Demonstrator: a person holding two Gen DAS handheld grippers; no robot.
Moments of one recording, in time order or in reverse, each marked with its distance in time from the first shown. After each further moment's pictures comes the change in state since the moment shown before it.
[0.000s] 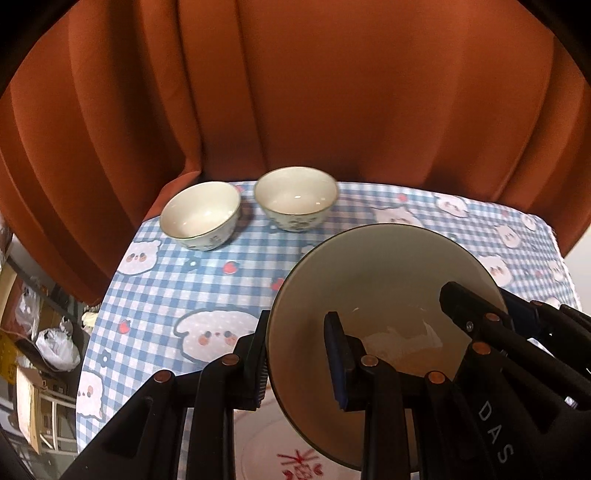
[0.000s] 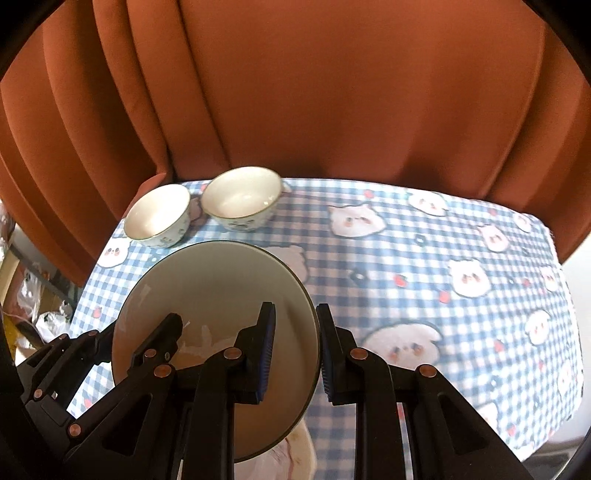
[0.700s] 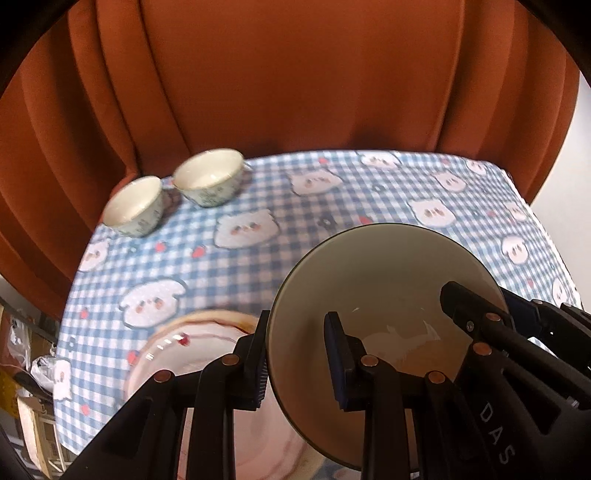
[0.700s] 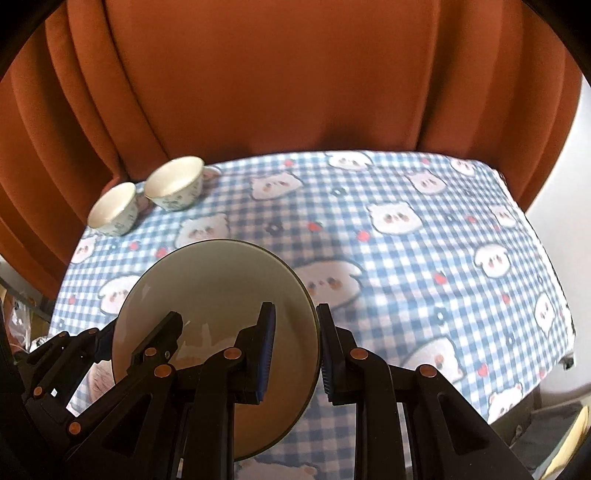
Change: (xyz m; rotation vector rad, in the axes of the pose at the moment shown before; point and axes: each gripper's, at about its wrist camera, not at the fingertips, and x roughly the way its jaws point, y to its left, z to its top) left arm -0.019 -0.100 -0.057 0.148 0.040 -0.089; right arm -0.036 -0.090 -0.077 0.143 0.026 -0.086
